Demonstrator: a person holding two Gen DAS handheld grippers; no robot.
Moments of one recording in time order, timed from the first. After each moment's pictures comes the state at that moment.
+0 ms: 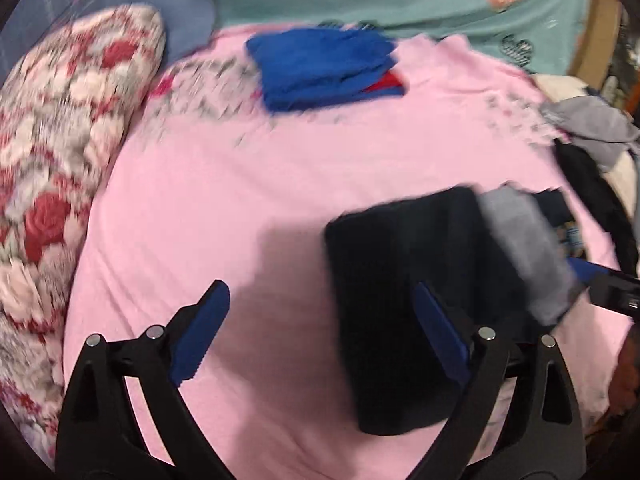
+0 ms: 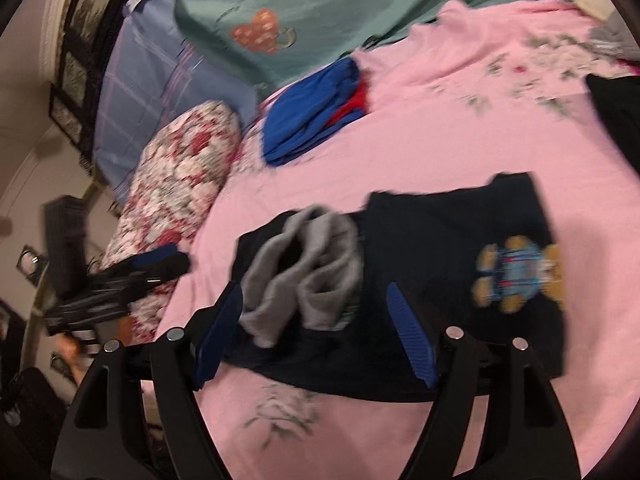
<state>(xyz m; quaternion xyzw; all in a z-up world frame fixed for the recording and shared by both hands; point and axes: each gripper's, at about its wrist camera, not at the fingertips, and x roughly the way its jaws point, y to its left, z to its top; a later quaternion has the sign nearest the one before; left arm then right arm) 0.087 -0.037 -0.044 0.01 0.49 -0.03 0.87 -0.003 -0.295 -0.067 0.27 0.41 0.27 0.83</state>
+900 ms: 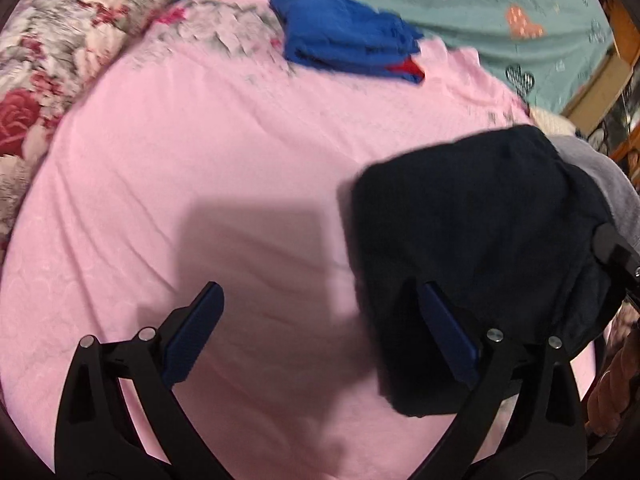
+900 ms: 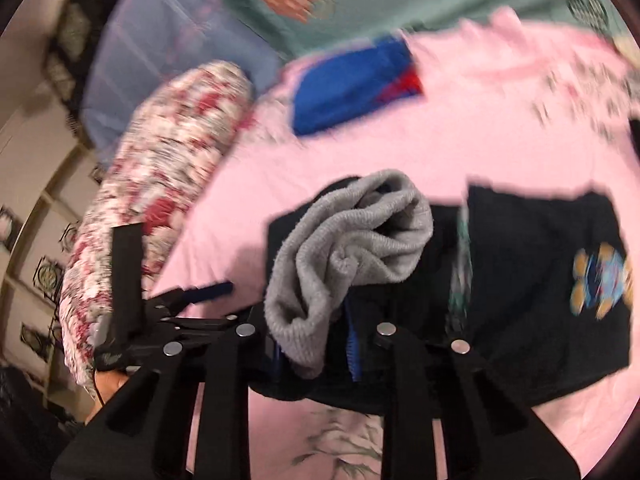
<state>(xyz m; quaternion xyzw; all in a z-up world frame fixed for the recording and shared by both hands) 0.079 0.009 -0.054 -0.12 0.48 -0.07 0.86 0.002 -0.208 -0.044 0.19 0.41 0.25 0.86</state>
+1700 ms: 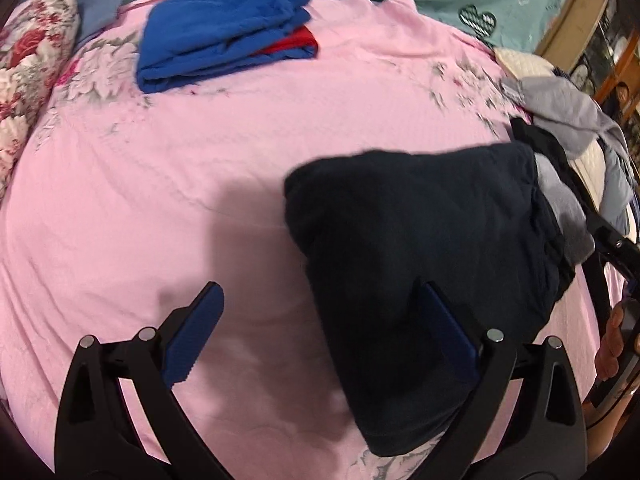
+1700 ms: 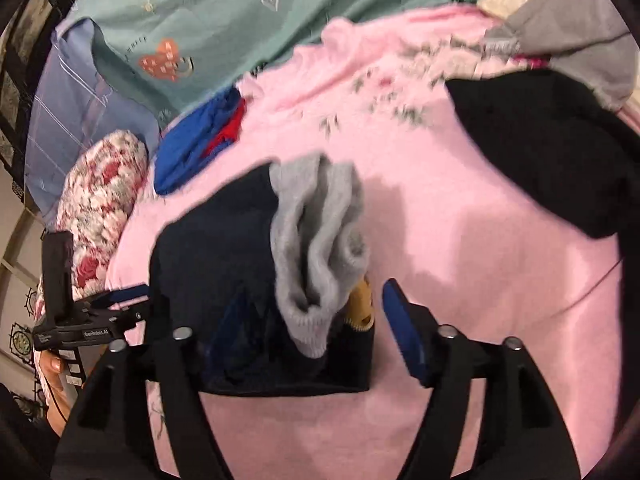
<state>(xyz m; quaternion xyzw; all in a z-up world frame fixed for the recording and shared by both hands) 0.134 -0.117 -0.057 -0.02 0.52 -0.12 0.84 -0.012 -0.406 -0.082 0.24 0.41 0.10 0.87</state>
